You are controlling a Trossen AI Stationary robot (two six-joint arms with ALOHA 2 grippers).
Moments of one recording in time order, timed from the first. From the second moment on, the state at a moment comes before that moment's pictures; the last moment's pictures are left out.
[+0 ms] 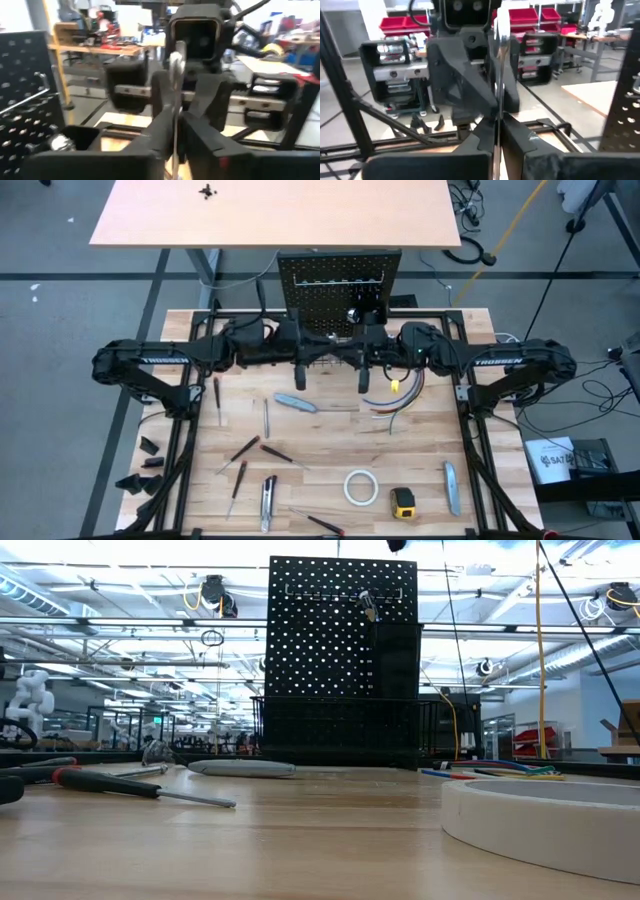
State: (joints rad) left arm 0.08 1.36 1.23 0.11 -0.04 -0.02; right arm -0.05 1.31 1.14 0.19 0.08 0.09
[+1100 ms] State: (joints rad) left arm 0.14 1.20 1.23 -0.22 -0.24 -0.05; right arm -0.29 1.06 0.74 0.32 0.58 0.11
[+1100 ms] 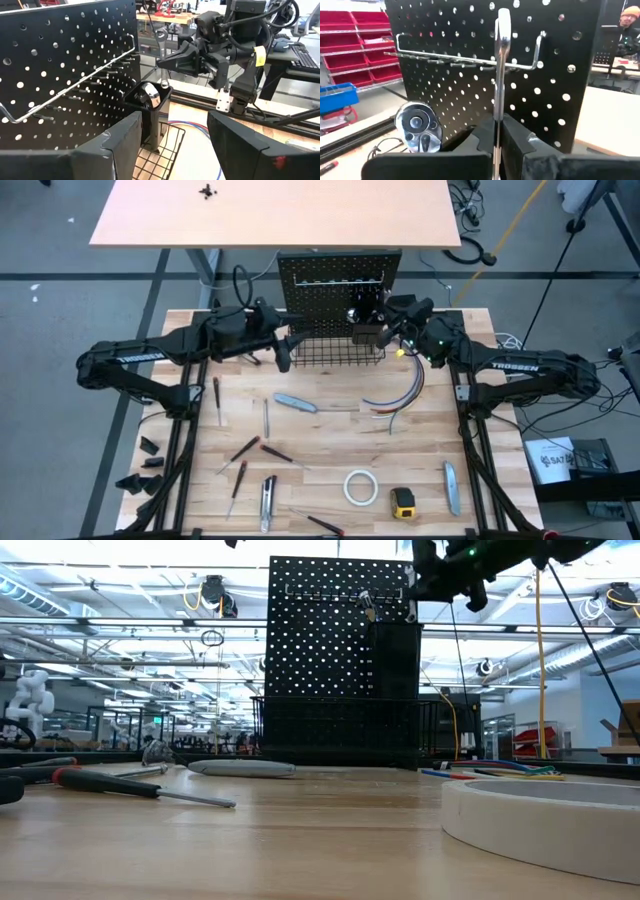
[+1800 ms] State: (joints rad) left arm 0.14 1.20 1.23 -0.23 -0.24 -0.07; right arm -0.32 1.11 0.74 0.26 0.58 0.20
